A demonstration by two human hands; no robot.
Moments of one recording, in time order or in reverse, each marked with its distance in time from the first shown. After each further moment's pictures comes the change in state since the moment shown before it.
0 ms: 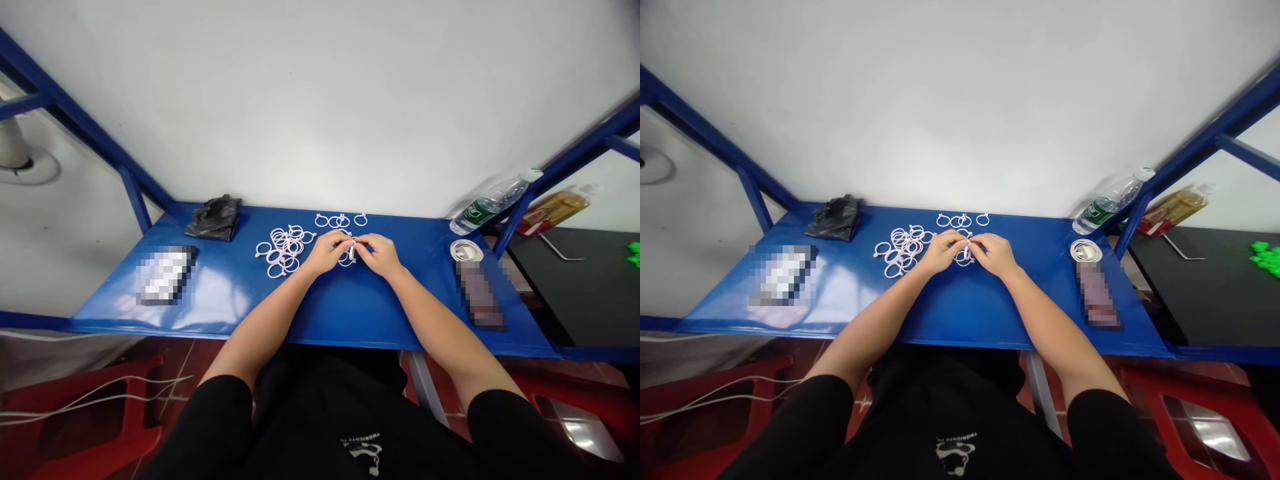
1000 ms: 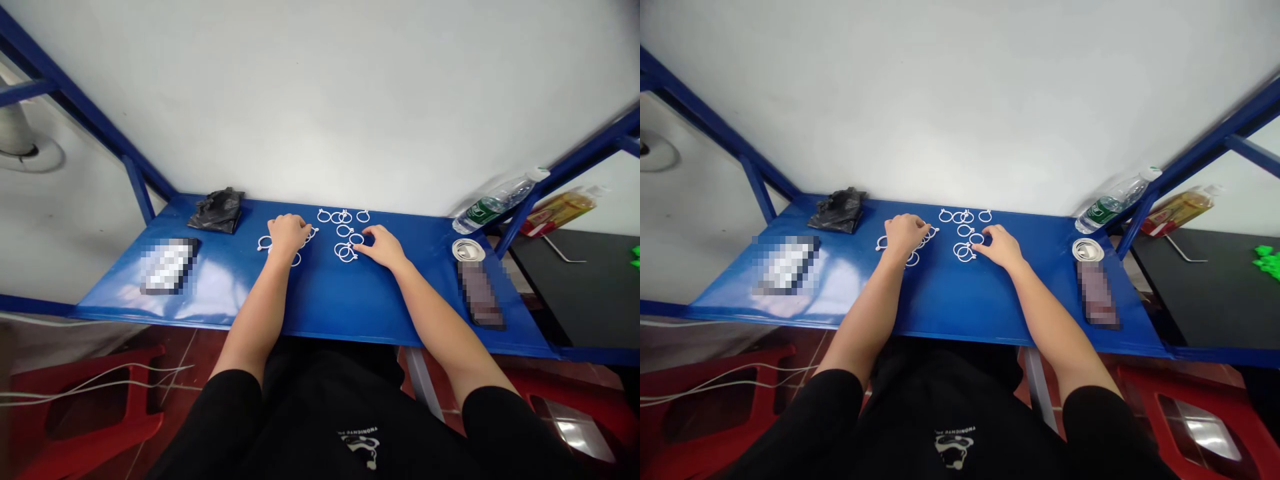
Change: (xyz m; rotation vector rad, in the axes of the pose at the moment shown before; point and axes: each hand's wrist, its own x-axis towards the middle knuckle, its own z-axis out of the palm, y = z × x) left_hand 0.001 -0.030 -0.079 0.783 0.259 -0.400; right_hand 0.007 0.033 -0.002 -0.186 -0.210 0.264
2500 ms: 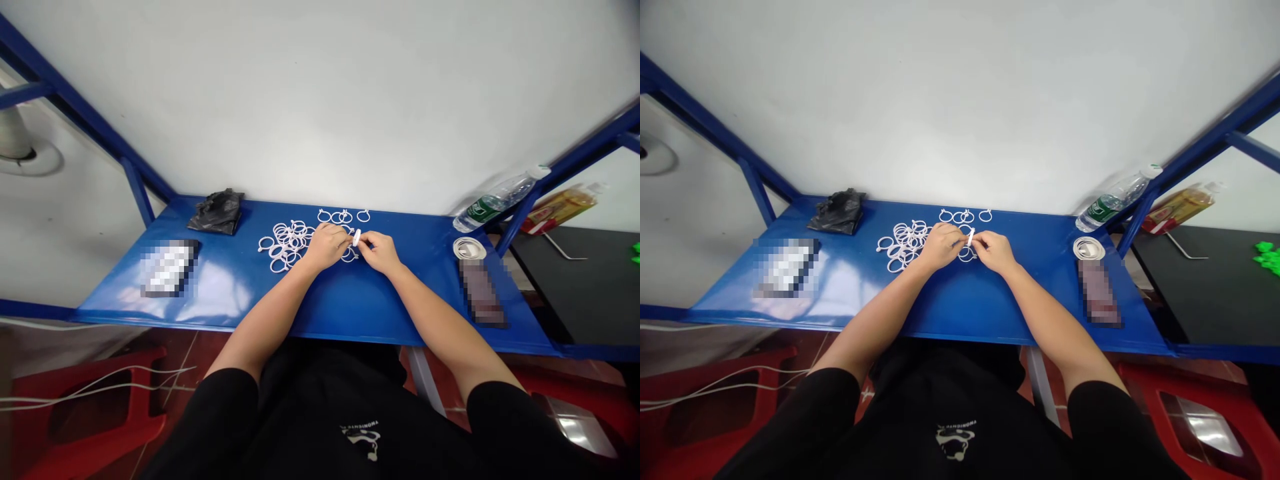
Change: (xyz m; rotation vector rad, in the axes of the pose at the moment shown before) left_hand -0.033 0.062 0.028 -0.171 -0.051 0.725; right_hand -0.013 -0.029 0.009 0.242 0.204 -0.256
